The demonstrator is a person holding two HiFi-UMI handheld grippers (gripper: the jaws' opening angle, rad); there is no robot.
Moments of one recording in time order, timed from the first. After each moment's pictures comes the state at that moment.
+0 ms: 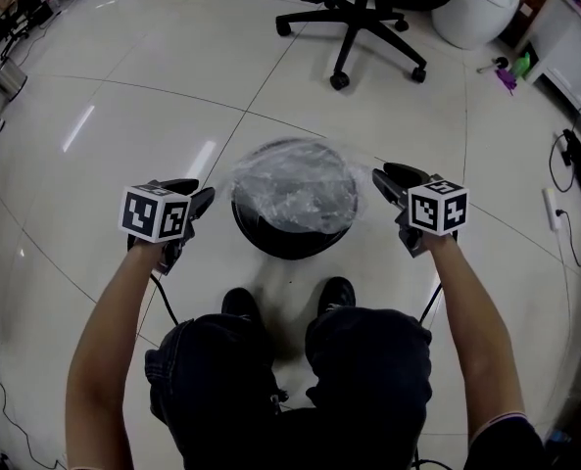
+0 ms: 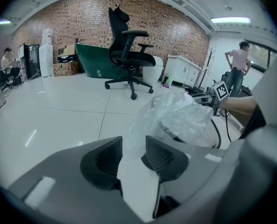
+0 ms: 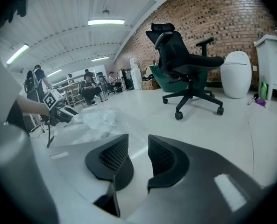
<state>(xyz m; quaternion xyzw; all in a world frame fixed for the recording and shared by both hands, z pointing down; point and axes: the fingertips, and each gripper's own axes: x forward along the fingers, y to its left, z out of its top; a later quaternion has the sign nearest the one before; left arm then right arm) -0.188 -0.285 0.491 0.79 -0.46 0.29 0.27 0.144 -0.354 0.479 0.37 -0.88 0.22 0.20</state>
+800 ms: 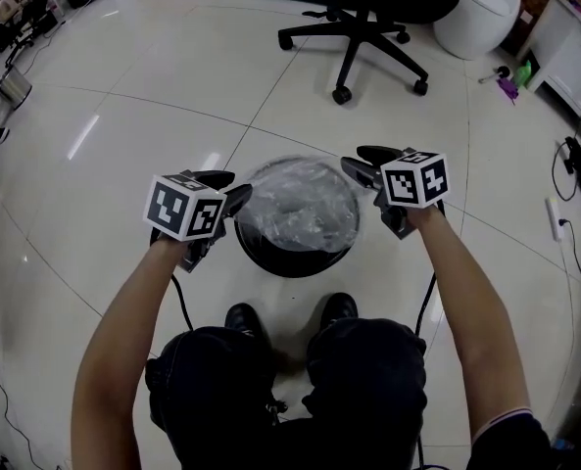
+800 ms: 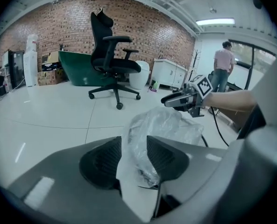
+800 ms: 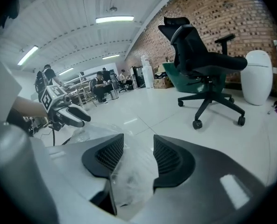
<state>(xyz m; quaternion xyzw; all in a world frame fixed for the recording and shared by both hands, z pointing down) -0.115 -0.321 0.448 0.84 -0.41 0.28 0.23 0.071 -0.399 0.446 0.29 -0.91 0.21 0.22</state>
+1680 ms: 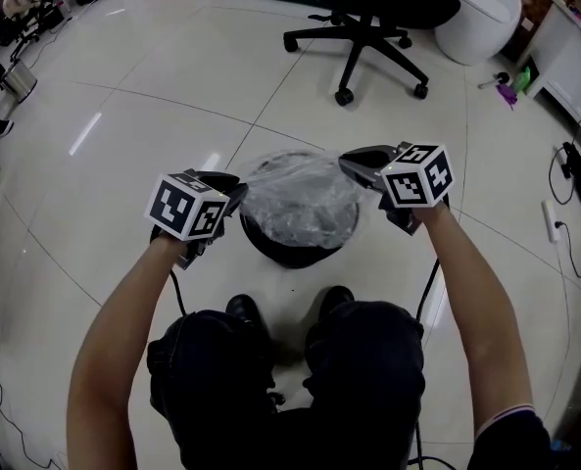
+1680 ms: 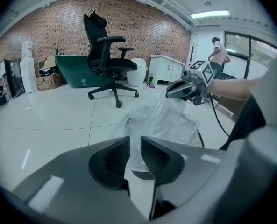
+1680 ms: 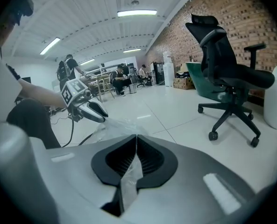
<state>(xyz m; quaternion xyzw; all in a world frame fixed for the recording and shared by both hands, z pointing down) -0.122 -0.296 0.441 0.84 -0.40 0.31 0.21 0.041 -0.350 0.409 0.18 -0.94 0.15 0.26</state>
